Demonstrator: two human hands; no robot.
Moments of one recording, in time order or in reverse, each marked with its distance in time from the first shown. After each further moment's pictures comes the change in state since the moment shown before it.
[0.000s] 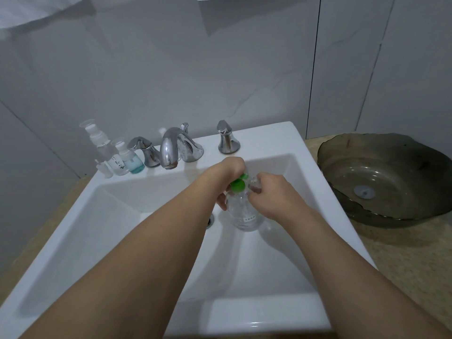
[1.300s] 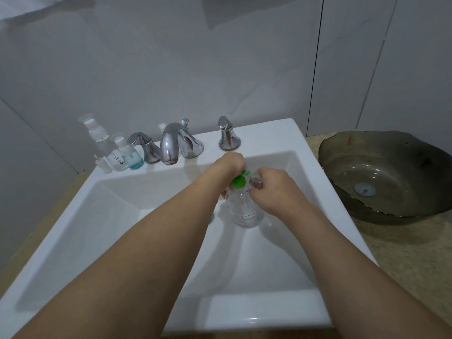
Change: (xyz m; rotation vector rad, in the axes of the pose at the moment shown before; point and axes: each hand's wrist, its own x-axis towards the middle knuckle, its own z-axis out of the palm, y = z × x) left_hand -0.020 0.004 0.003 0.065 0.111 0.115; right_hand 0.001 0.002 -0.001 -0.013 0.050 -0.038
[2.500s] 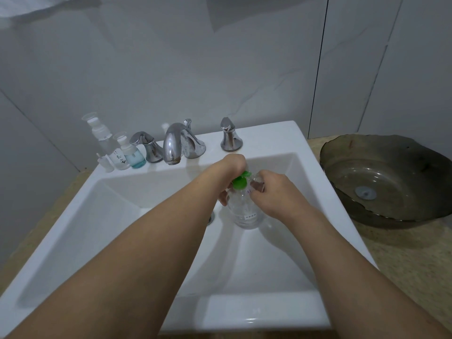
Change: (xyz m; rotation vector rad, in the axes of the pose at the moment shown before) left_hand 0.018 -0.005 0.001 -0.113 -0.082 -0.113; right_hand 0.001 0.006 0.005 0.035 -0.031 0.004
